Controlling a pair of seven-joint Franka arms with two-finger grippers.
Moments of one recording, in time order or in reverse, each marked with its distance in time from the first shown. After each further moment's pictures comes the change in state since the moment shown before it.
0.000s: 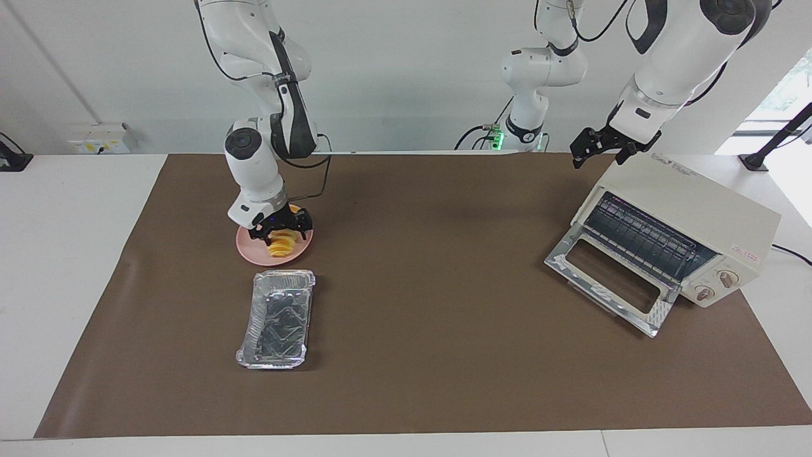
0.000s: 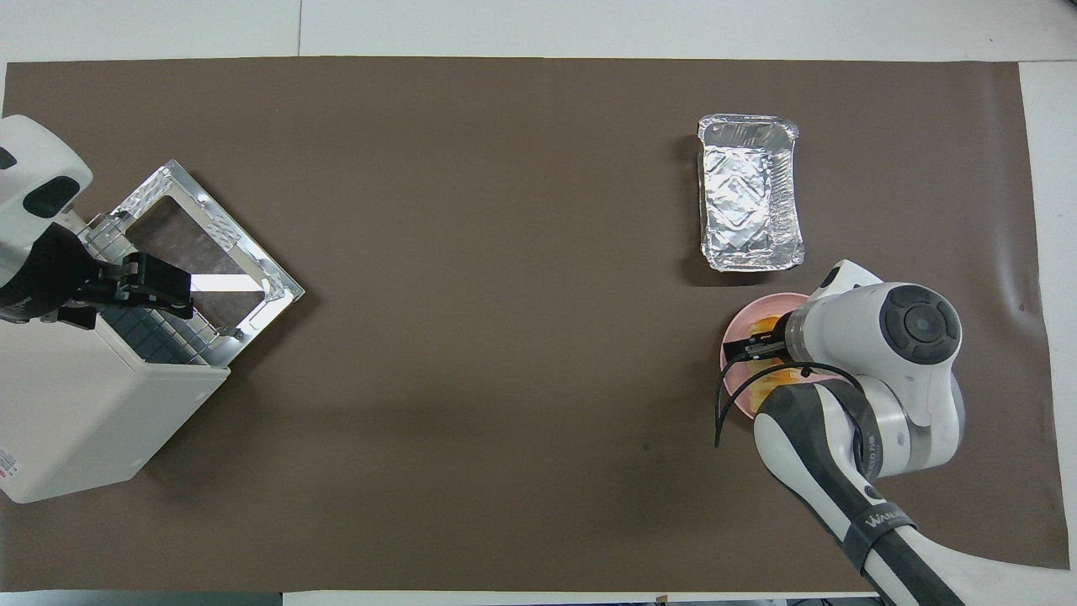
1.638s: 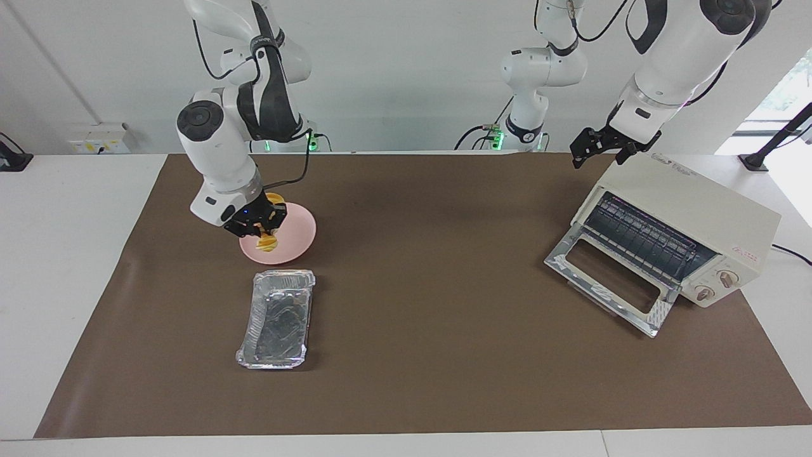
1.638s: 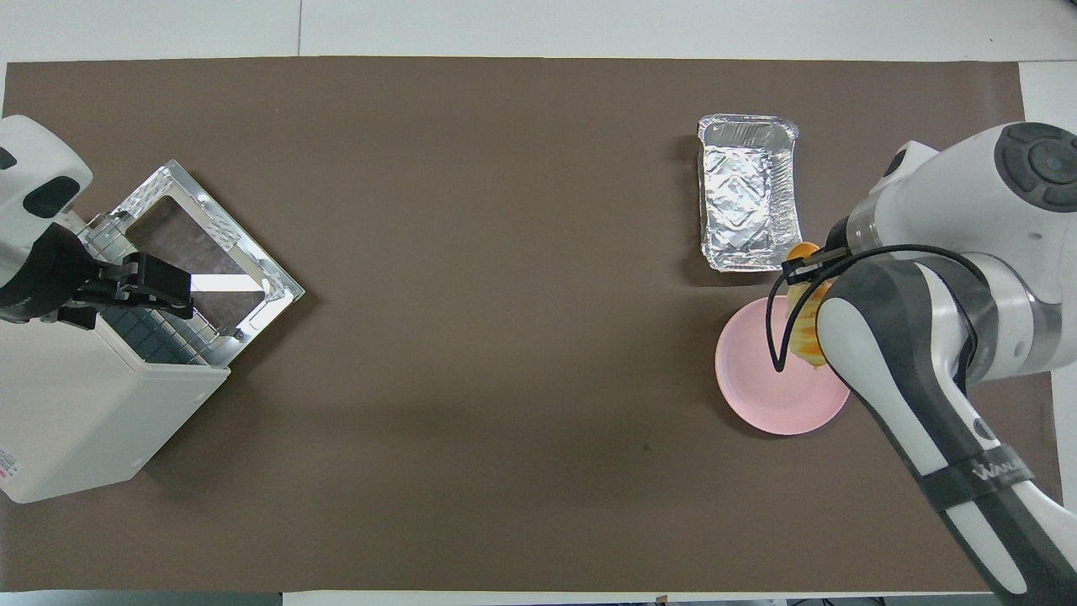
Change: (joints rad) left arm 0.000 0.000 0.000 0.000 0.000 0.000 0.000; right arm -0.030 0.085 -0.011 0.523 0.000 -0.454 -0.101
